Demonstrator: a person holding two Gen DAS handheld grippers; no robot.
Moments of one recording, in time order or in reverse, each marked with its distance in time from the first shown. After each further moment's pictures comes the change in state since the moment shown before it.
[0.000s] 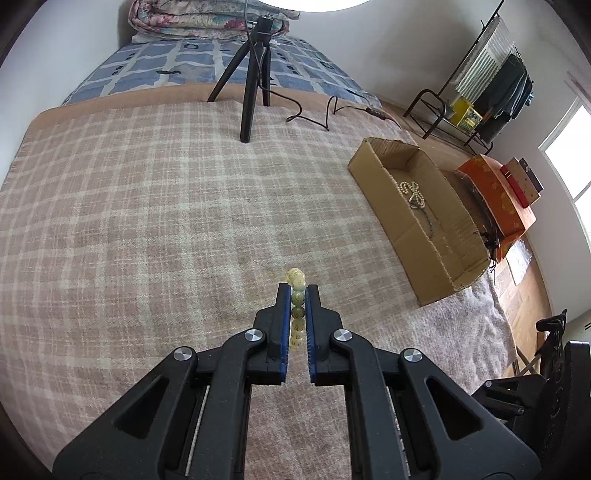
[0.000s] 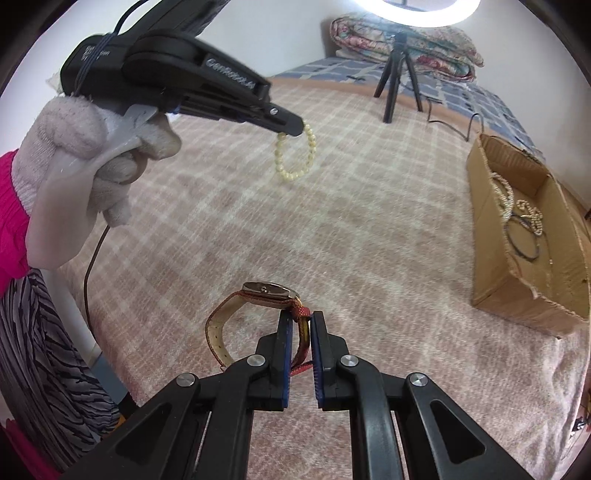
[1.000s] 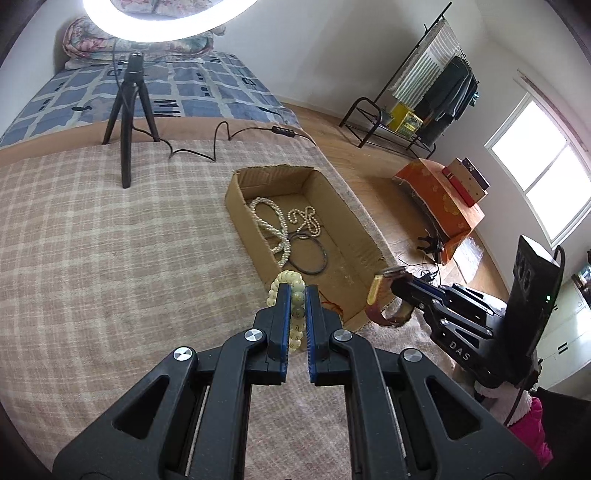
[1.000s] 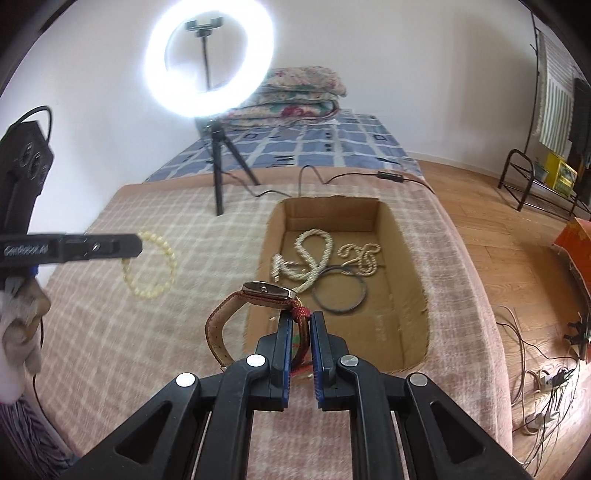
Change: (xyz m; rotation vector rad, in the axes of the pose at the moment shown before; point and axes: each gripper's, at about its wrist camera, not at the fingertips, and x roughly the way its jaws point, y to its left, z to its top) left arm 0.010 -0.120 0.035 0.078 -0.046 -0.214; right arm -0.072 -0.166 0.028 0.297 -0.235 -0.257
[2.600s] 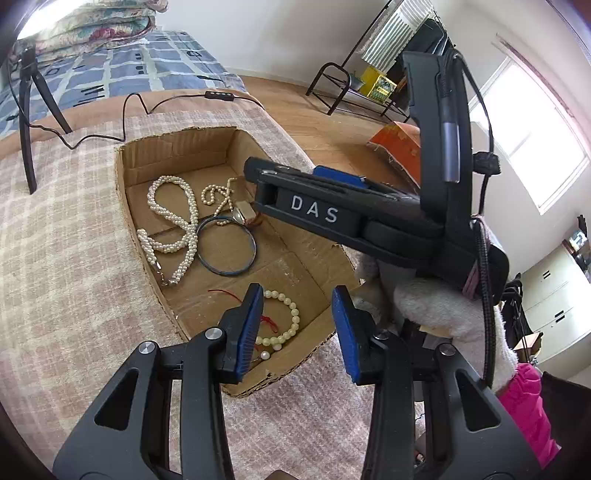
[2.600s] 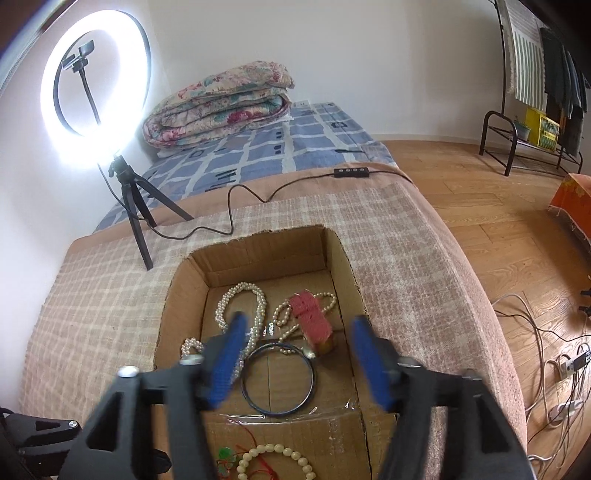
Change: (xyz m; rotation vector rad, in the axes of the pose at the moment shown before) left arm 0.105 -0.074 0.000 0.094 0.102 -0.061; right arm 0.090 -0.073 0.058 0.166 -0.011 -0.036
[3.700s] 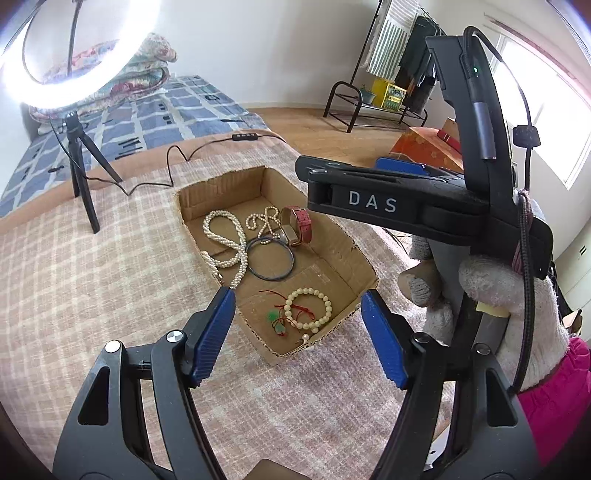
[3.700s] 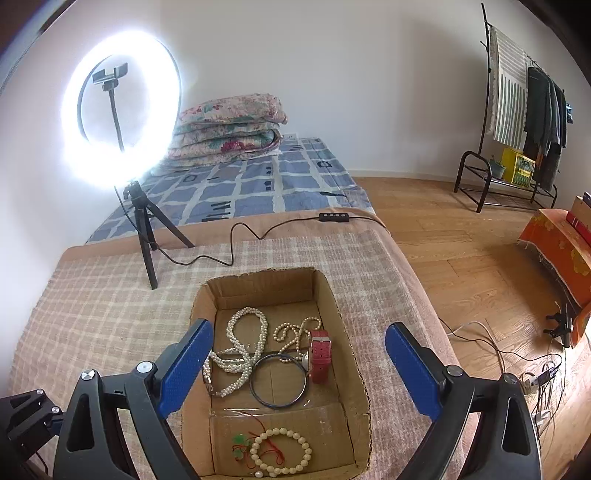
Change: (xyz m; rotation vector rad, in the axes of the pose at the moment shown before) left arm -0.072 -0.019 -0.019 0.134 -0.105 0.178; right arm -0.072 0.035 0.012 -0.059 -0.104 -0.106
